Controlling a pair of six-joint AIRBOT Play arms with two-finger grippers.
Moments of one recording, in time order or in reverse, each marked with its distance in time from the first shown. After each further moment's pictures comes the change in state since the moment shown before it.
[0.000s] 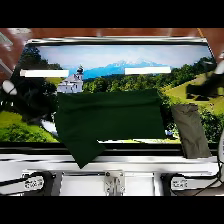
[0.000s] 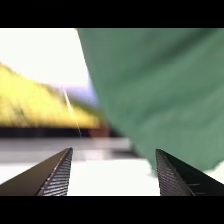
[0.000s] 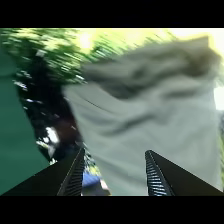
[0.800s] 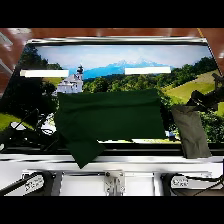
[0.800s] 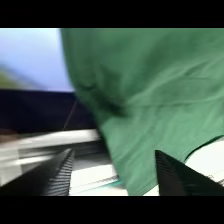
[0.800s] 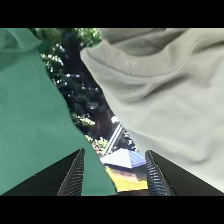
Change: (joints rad) left arm 0.103 0.147 -0.584 -0.322 0.359 0.203; right arm -0.132 0.037 -0.174 0.254 -0.001 0.000
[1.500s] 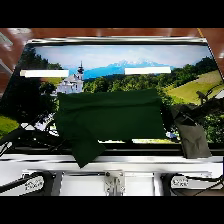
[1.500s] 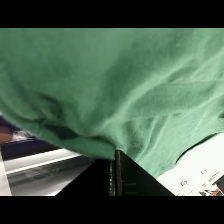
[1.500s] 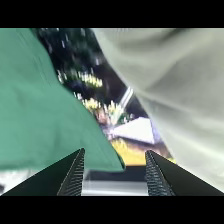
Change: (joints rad) left arm -0.114 -0.084 -0.029 -0.072 0.067 0.017; right arm 0.000 0.000 -0.263 0.055 -0.010 -0.060
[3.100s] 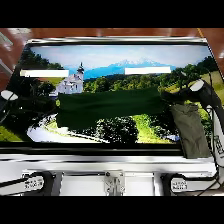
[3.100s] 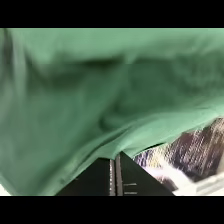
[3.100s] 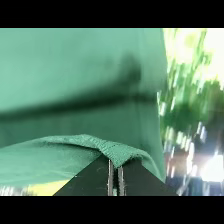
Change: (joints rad) left arm 0.005 -0.109 0.595 -0.030 -0.044 0.037; right arm 0.293 -0.053 0.096 0.074 -0.479 -0.062
